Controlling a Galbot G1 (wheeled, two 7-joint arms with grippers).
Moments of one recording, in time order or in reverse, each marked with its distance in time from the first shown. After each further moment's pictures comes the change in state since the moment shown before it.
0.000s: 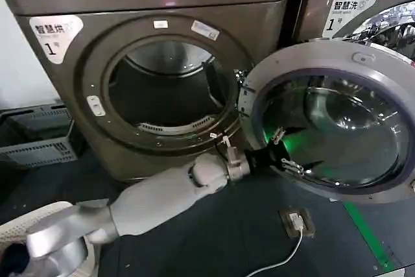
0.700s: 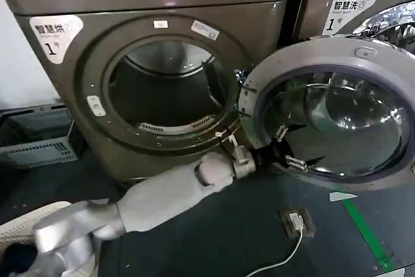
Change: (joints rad) left arm -0.028 -0.041 0.024 0.040 0.038 0.023 -0.062; right arm -0.002 -0.010 0.017 0.013 0.001 -0.015 -0.001
